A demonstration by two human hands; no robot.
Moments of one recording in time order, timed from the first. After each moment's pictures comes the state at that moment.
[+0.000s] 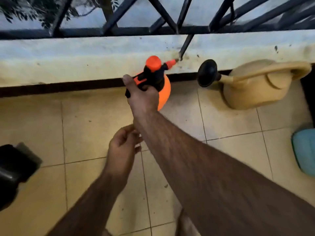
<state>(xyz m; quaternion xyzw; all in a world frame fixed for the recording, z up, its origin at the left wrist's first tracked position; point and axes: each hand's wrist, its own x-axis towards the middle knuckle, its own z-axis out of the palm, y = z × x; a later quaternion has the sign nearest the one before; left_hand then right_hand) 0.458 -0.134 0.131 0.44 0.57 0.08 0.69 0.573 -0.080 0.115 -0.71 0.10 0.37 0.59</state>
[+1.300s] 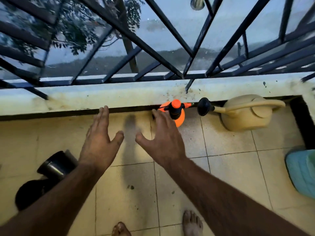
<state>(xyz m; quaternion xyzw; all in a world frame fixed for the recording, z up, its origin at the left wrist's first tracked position) 0.406 -0.043 0.278 0.77 0.51 0.02 0.39 0.548 -0.148 0.265 -0.86 -0.36 0.29 0.23</state>
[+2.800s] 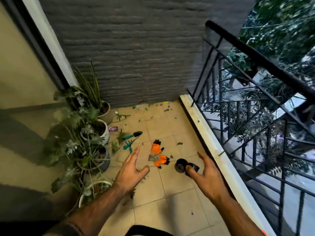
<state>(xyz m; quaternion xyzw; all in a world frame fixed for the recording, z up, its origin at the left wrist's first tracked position) -0.077 -0.458 0.791 0.35 0.81 0.34 0.33 0.158 -0.309 0.844 -0.50 -0.78 0.37 0.09</state>
